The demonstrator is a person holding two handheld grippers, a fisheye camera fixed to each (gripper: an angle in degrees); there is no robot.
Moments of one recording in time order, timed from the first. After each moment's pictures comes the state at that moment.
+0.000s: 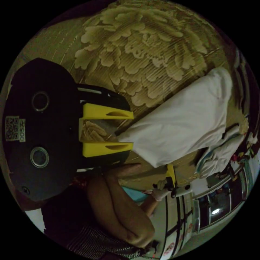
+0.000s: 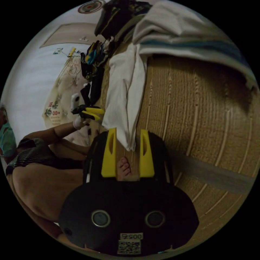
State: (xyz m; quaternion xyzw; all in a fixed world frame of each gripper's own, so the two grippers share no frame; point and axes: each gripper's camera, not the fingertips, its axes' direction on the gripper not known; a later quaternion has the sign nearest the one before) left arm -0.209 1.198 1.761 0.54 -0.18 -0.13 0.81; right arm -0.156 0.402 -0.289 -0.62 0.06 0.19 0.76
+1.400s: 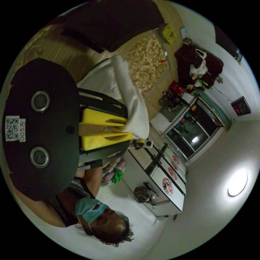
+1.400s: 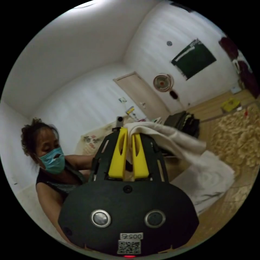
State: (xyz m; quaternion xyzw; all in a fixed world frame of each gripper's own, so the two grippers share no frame) left arm 0.119 1.249 1.281 0.66 -0.22 0.22 0.68; right arm -0.242 -0.108 -0.490 -0.29 -0.12 -0.01 0.95
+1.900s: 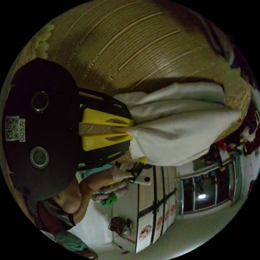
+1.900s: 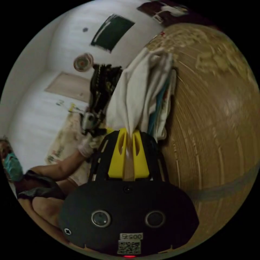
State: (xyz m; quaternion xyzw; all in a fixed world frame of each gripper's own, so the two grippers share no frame) left arm -0.086 1.049 1.268 0.61 -0.08 -0.02 0.79; right arm -0.192 -0.014 -0.581 -0.36 0.16 0.20 0.90
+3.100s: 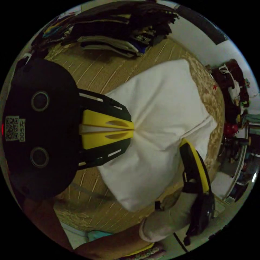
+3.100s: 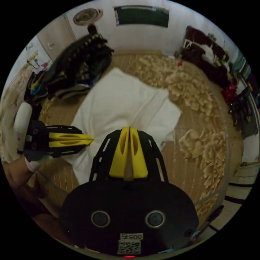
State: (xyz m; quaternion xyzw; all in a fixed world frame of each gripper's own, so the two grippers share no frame) left arm -0.015 0.924 1.262 0.48 -0.52 -0.12 0.70; right arm -0.419 0.017 -0.260 -0.51 0.40 -0.12 0.75
